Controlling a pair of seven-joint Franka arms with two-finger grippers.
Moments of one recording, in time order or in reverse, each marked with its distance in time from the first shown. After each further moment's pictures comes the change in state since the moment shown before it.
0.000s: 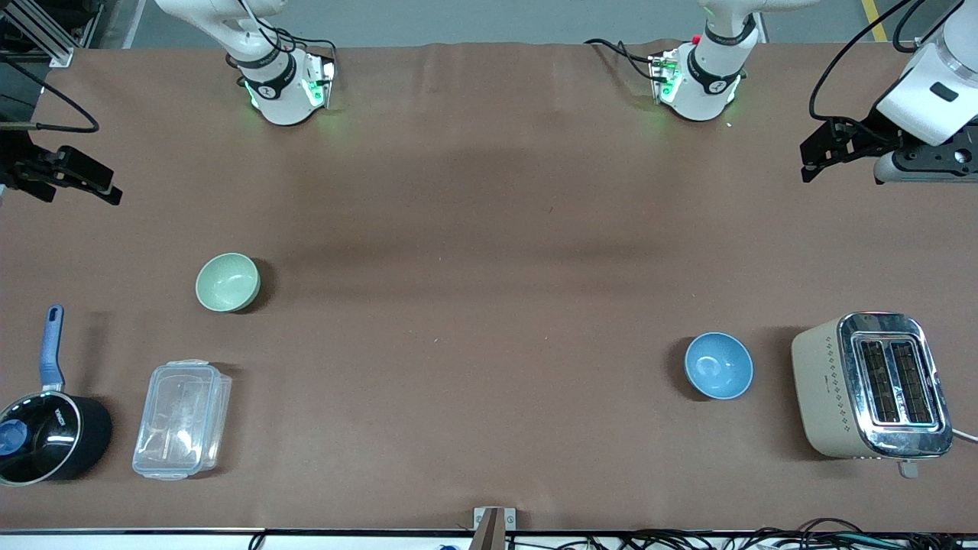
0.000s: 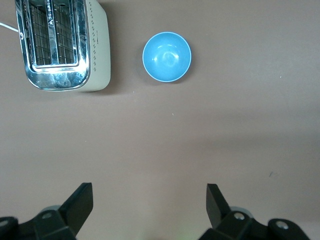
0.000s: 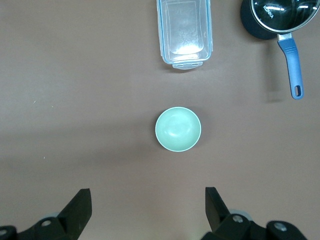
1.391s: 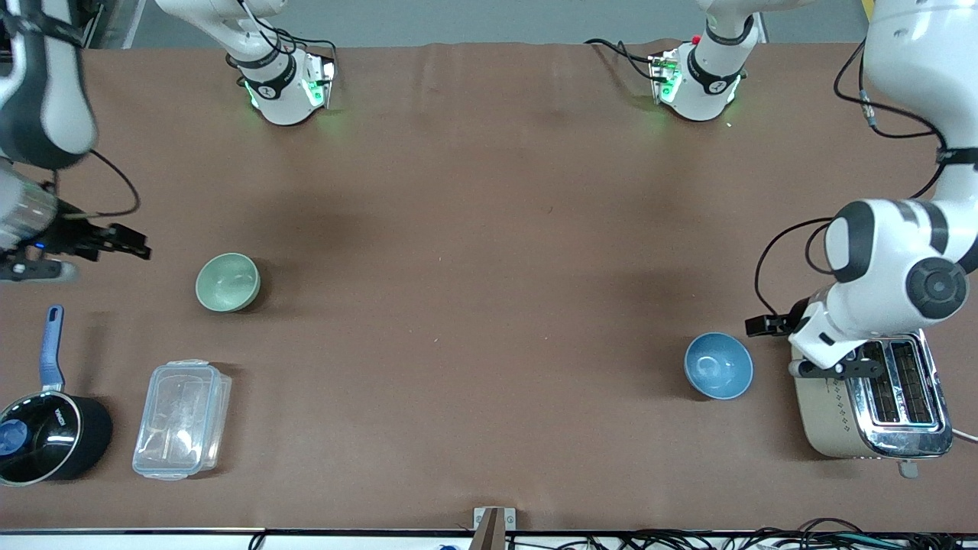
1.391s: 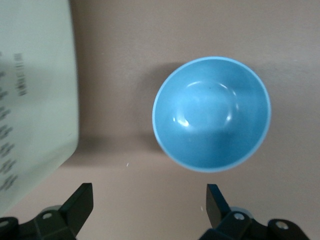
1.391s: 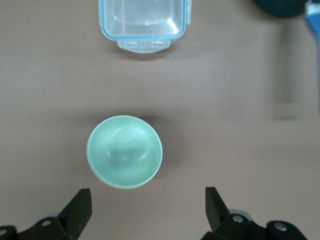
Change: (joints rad) left arm 0.081 0.636 0.012 0.003 0.042 0.541 0.004; right arm -0.009 0.059 -0.178 -0.608 -0.006 0.674 -0.291
